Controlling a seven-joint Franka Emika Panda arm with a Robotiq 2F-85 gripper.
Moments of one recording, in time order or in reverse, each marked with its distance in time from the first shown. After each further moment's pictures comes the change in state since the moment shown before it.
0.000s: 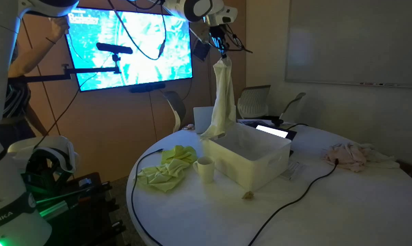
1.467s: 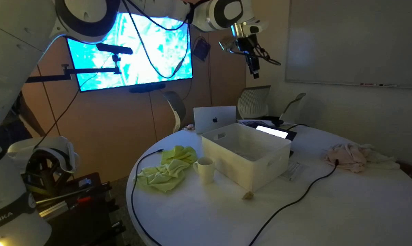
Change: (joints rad) arm -0.065 0.258 -0.133 0.314 -0.224 -0.249 0.272
